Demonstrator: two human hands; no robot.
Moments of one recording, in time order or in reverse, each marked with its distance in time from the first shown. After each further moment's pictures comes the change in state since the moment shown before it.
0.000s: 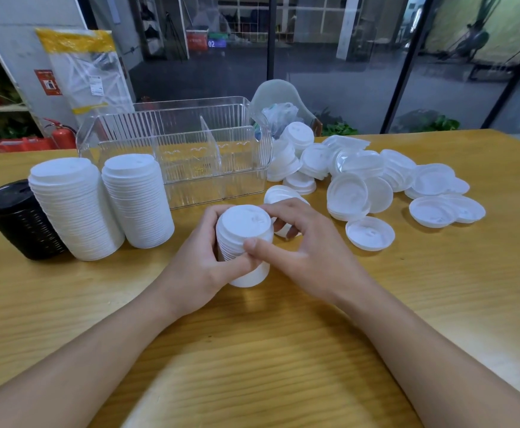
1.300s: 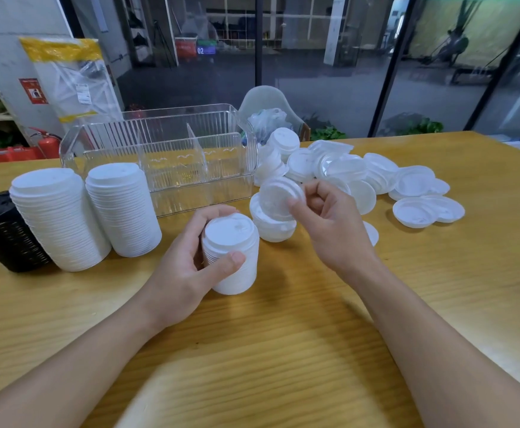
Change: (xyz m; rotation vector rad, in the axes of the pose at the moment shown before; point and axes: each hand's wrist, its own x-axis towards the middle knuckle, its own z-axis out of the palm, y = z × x) left_hand -0.003 0.001 0.000 -0.060 -0.052 0.118; right_hand 0.015 0.025 -0.037 0.297 0.299 0.142
